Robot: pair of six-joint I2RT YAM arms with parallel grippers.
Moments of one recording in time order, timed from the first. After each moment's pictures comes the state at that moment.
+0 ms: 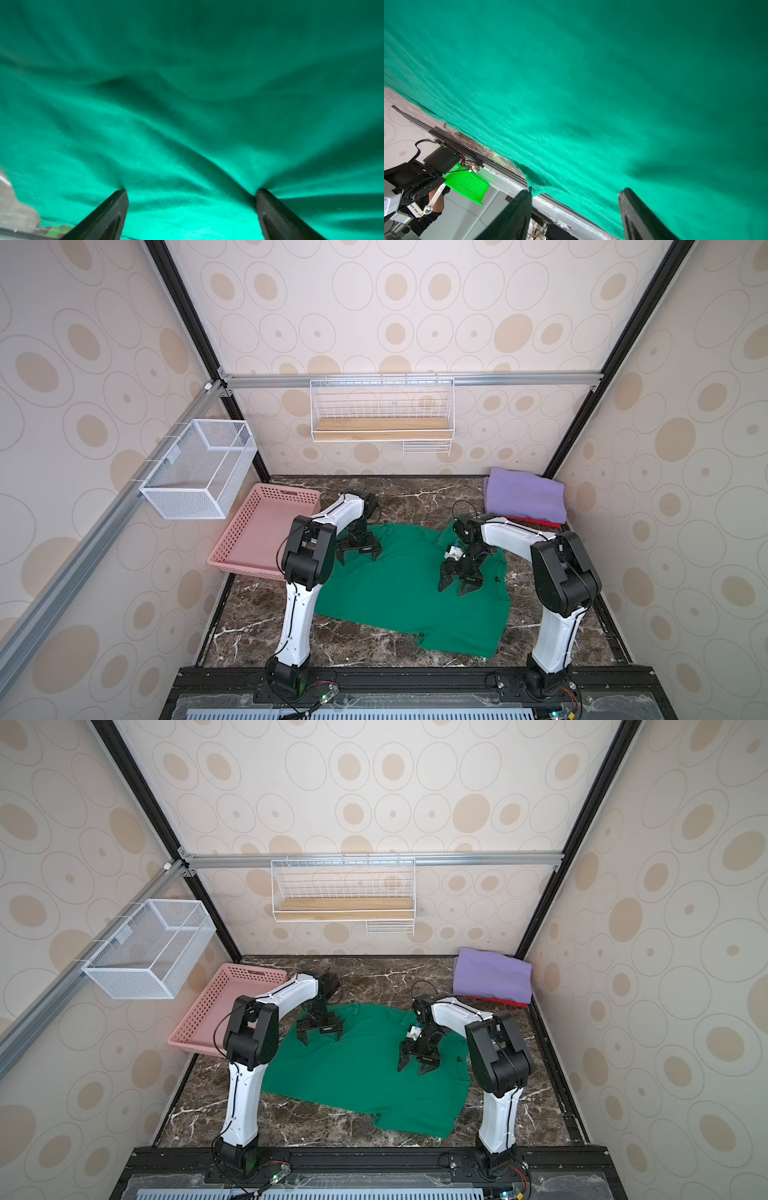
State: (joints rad) left arm -0.37 2.21 1.71 -1.32 0.03 -0.59; right arm 0.49 1.91 1.27 -1.10 -0.52 0.27
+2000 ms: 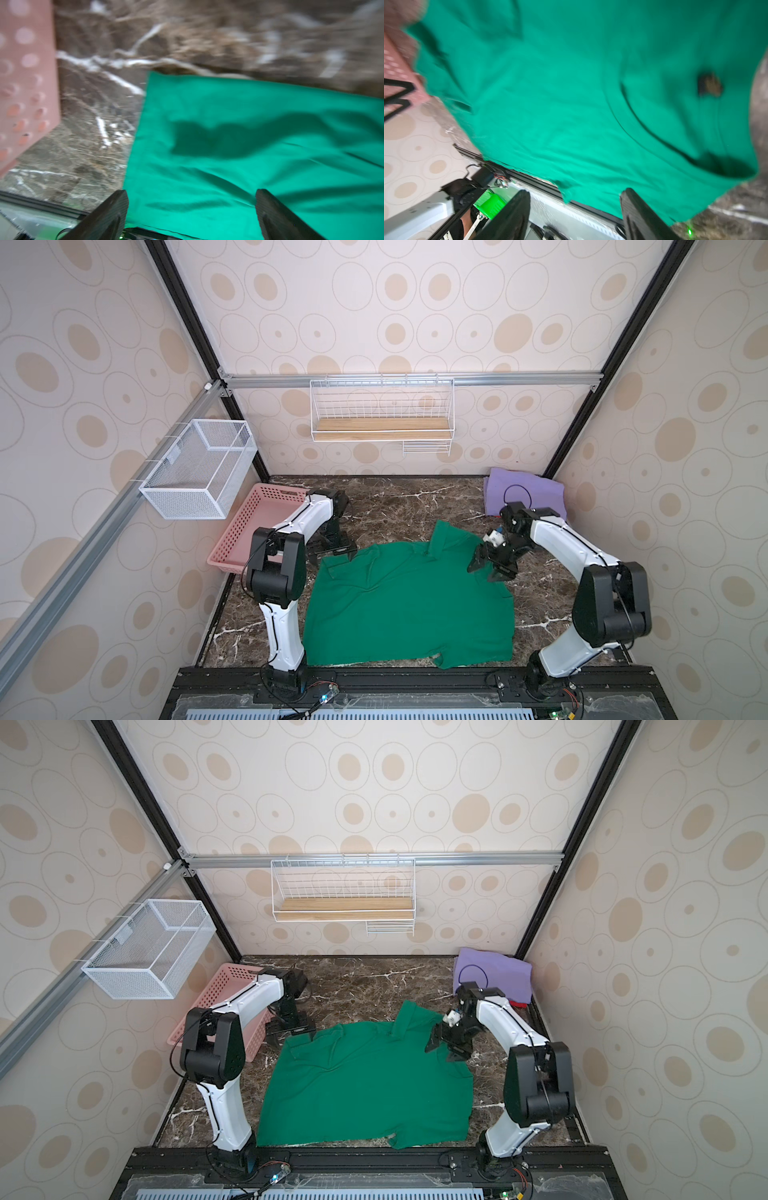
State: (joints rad) left arm -0.24 1.98 1.61 -1.33 0.01 -0.55; right arm 0.23 1.70 1.32 -1.17 -0.52 0.31
